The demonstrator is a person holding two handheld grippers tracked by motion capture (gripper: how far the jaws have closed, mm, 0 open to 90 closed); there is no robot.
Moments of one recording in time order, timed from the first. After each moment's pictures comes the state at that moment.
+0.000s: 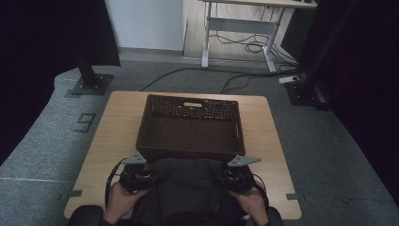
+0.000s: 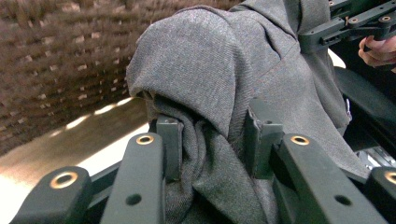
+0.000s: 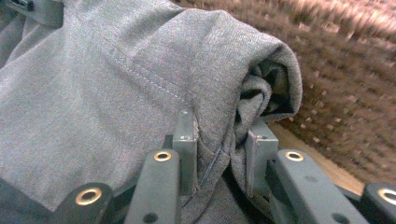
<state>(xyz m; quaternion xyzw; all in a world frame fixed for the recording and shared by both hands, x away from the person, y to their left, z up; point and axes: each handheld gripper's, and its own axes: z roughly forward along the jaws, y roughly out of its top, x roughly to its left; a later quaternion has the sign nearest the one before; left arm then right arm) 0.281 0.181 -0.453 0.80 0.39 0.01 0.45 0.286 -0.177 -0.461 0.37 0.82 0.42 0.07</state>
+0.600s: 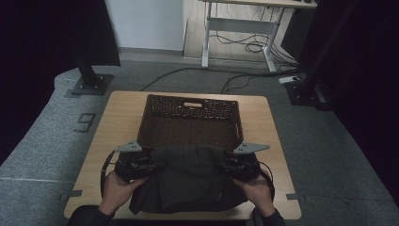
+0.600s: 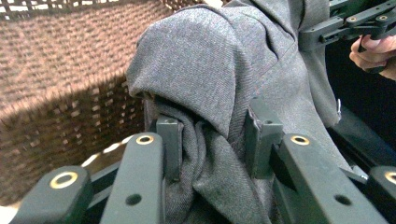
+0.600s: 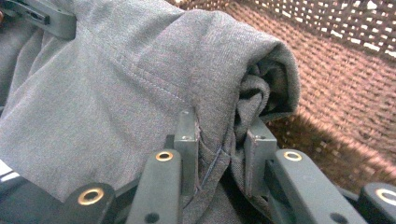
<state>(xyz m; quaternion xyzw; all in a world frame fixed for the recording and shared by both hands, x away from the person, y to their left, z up) 0.293 0.185 -0.405 0.80 0.38 0.02 0.47 0.298 -0.182 -0.410 0.36 0.81 0.45 0.09</state>
